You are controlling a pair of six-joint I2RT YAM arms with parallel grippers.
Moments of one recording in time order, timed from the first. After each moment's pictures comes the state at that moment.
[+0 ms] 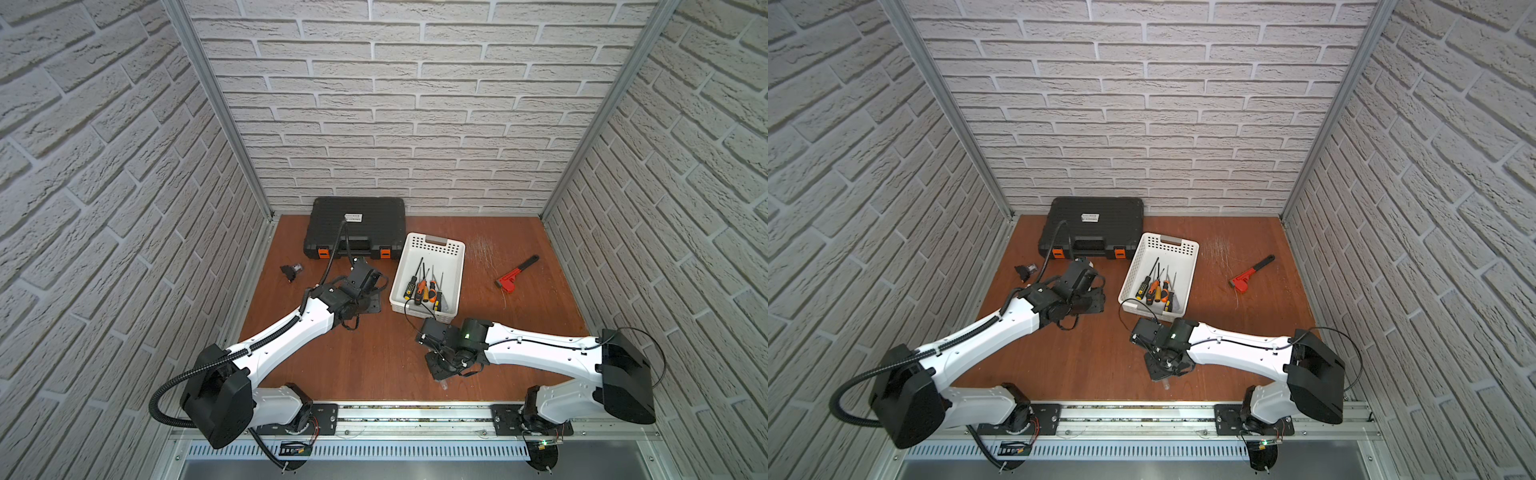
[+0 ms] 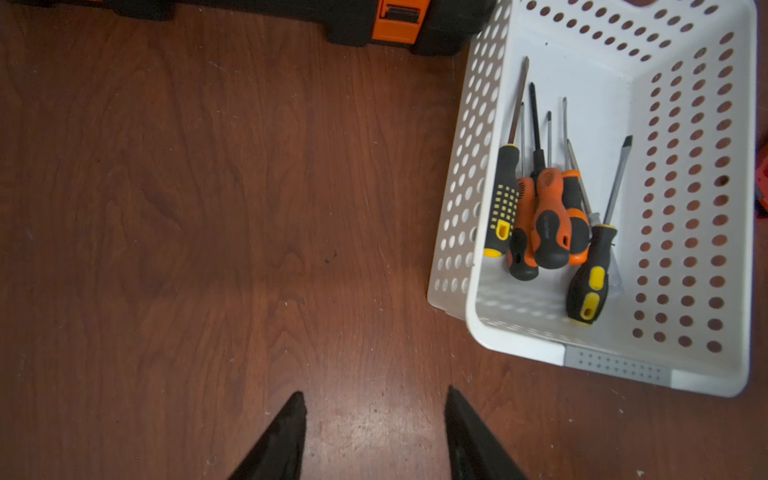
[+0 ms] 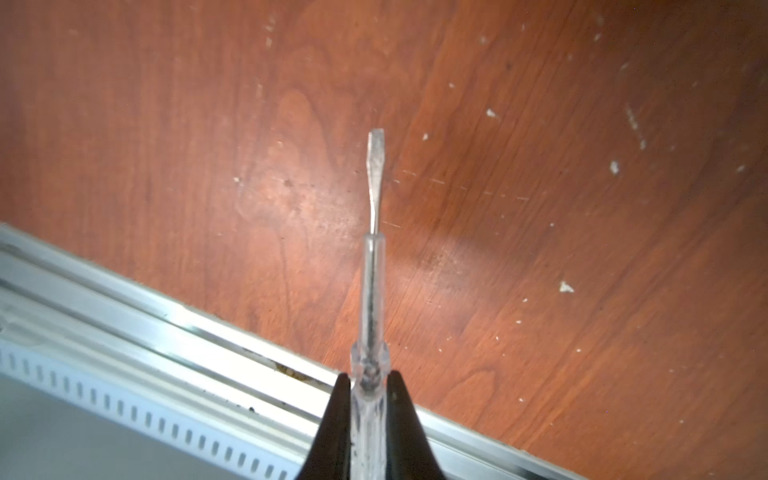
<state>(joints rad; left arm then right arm) -0.65 1.29 0.95 -0.63 -0.18 -0.61 1.07 1.40 0.96 -0.96 0.00 0.75</state>
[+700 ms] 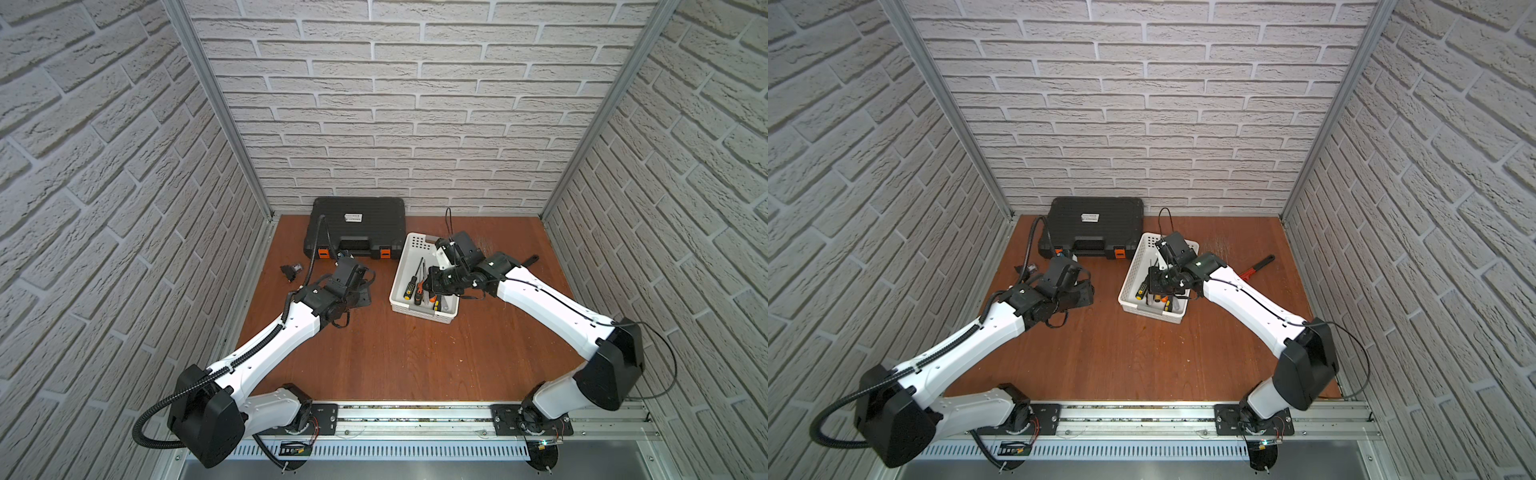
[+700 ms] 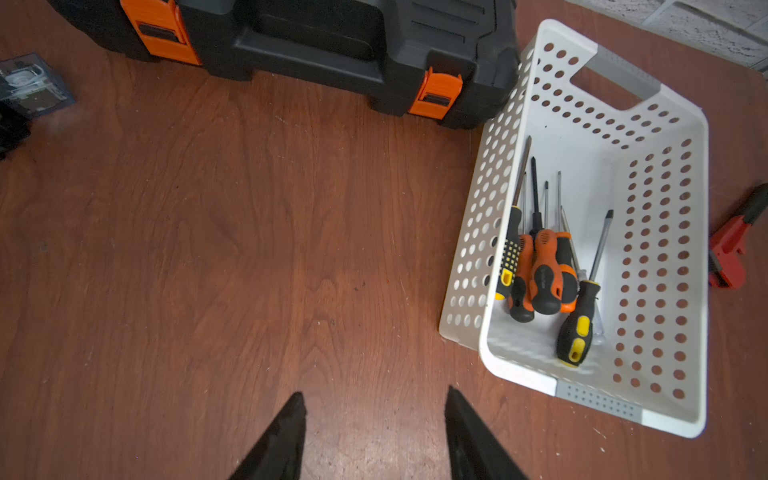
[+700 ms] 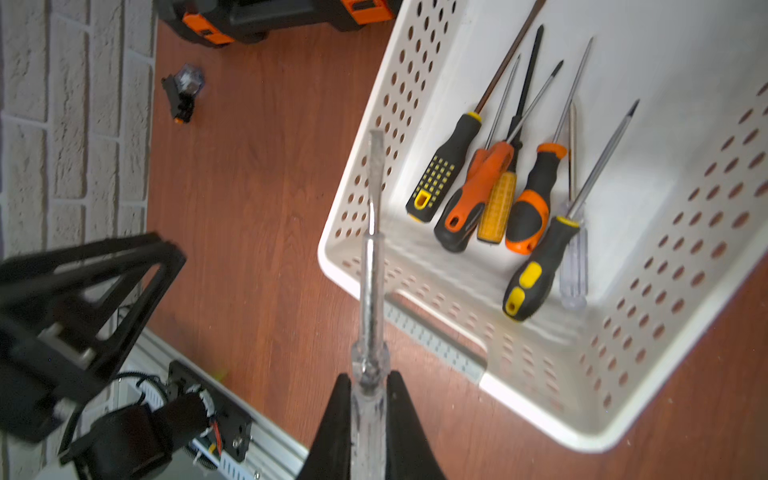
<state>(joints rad) -0.59 1.20 0.95 -0.65 -0.19 -0.64 0.56 1.59 1.36 -0.78 -0.19 0.63</state>
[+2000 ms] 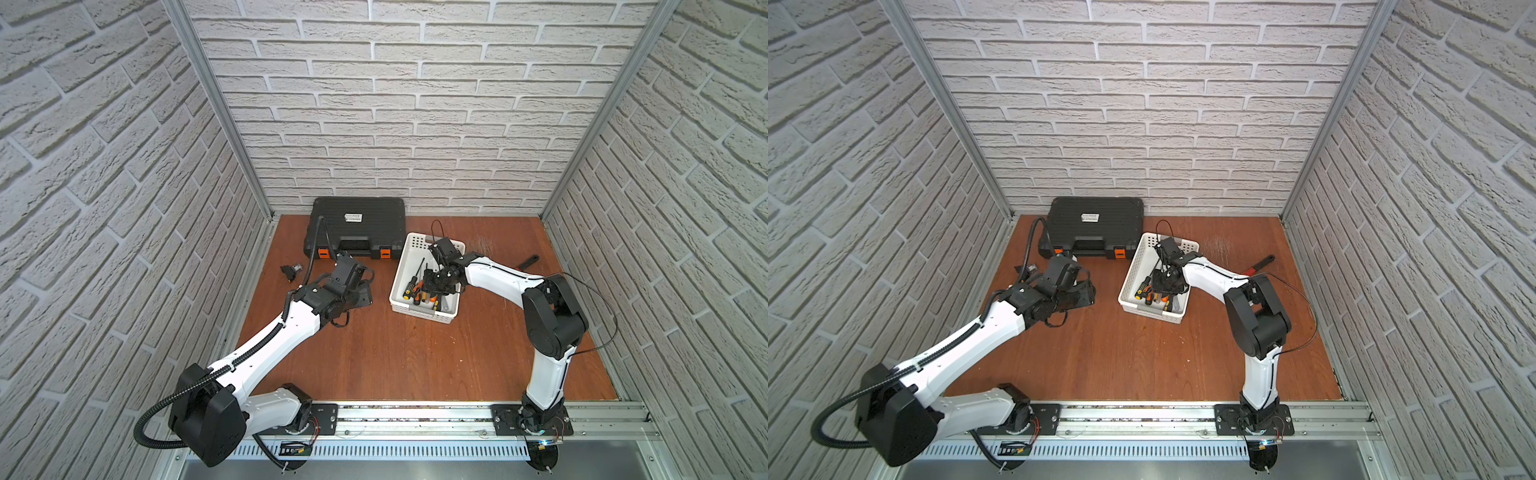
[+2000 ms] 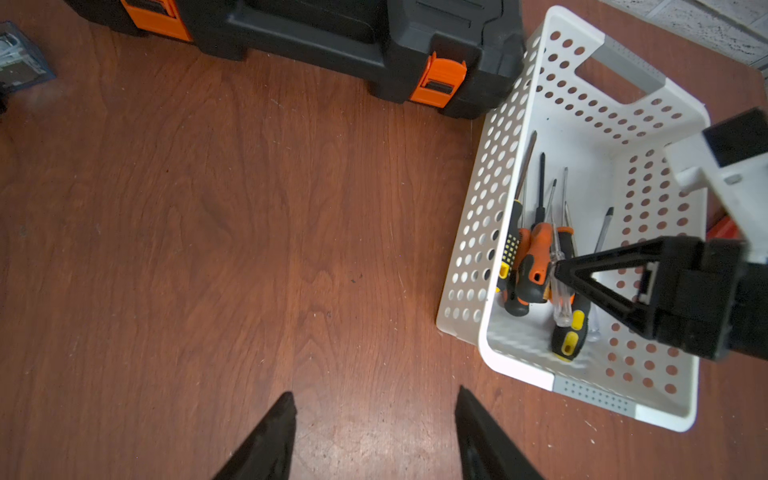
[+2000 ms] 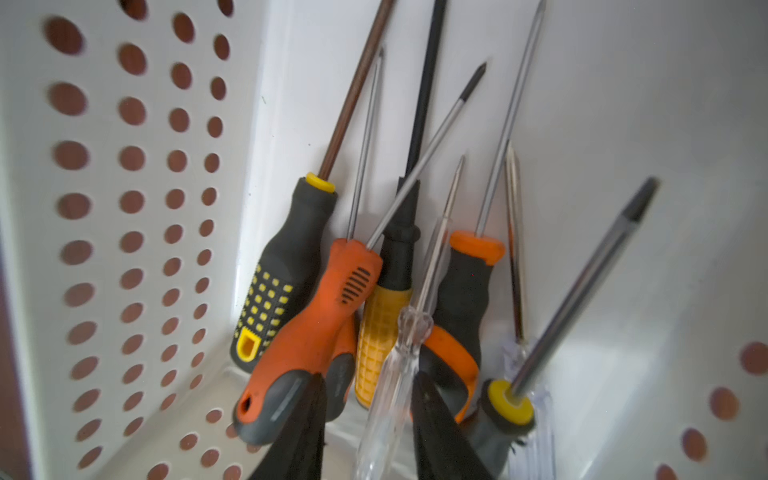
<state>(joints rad) -0.58 1.20 0.95 -0.66 -0.16 -0.64 0.46 1.88 1.35 -0.63 -0.13 0.61</state>
